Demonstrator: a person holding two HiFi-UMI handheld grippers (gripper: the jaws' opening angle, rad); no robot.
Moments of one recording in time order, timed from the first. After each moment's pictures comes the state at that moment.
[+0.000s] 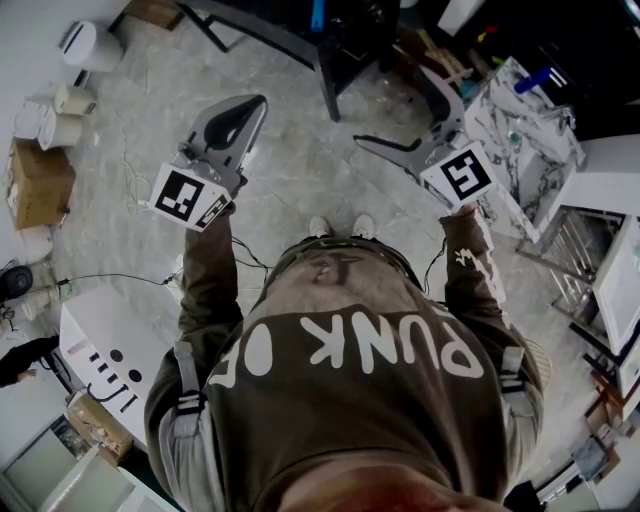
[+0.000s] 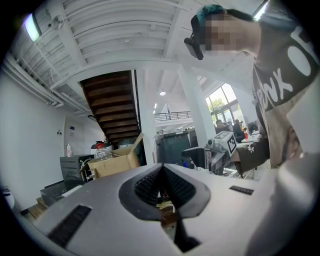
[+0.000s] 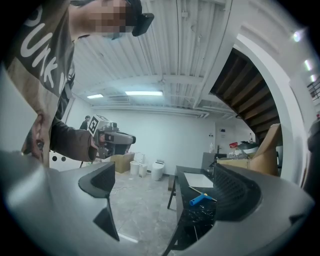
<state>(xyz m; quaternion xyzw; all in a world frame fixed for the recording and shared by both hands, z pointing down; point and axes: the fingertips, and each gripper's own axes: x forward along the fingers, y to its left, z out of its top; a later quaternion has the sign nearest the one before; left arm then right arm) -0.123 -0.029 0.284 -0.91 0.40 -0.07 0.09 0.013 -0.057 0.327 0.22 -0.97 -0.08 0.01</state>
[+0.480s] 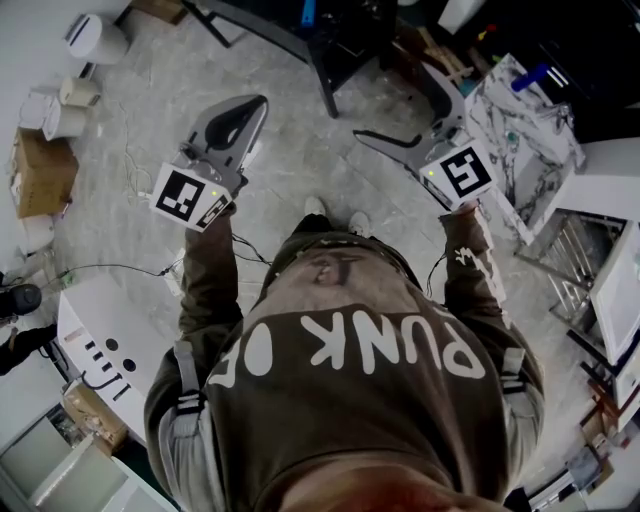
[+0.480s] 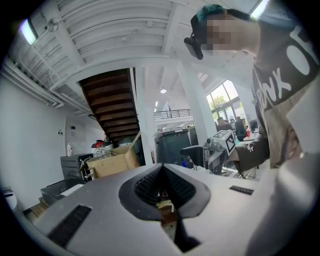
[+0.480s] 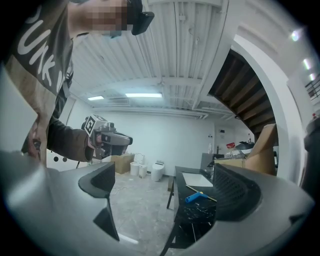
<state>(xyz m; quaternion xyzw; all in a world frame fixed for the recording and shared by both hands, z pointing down) -0.077 -0.022 0.290 -0.91 0.41 -0.08 0.08 0.057 -0.059 0.330 0.22 -0.97 -0.08 0.00</state>
